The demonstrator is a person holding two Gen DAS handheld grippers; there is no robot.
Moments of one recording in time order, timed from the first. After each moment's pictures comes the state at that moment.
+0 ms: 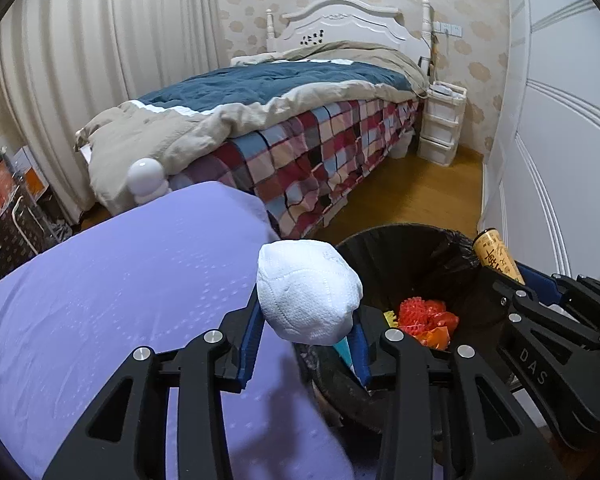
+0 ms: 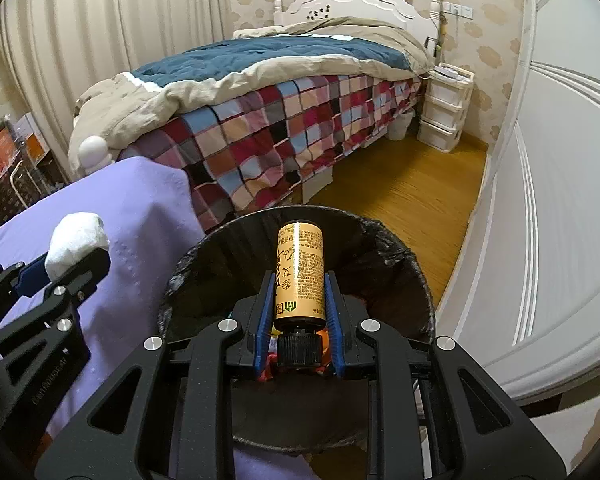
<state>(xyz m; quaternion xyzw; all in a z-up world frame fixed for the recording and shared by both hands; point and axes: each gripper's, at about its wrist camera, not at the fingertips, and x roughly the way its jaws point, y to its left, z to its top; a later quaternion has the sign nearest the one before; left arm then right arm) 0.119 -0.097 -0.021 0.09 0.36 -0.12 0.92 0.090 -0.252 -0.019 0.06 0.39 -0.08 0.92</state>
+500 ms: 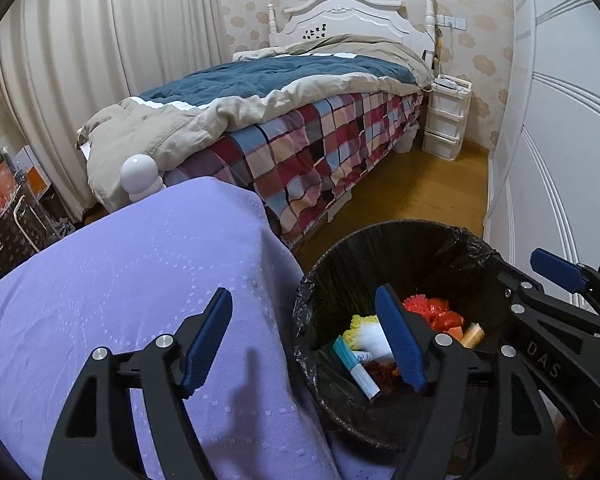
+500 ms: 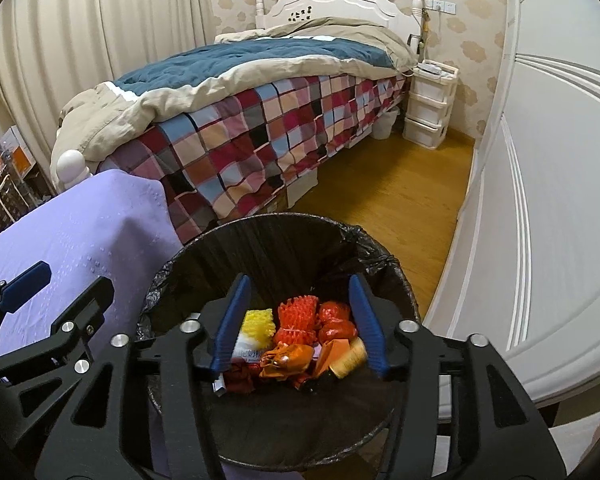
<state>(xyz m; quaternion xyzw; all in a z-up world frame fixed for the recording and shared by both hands) 0.125 -0.104 -0.029 0.09 0.37 -0.11 0.92 0.096 -0.268 -0.022 0.07 0.38 -0.10 0.92</state>
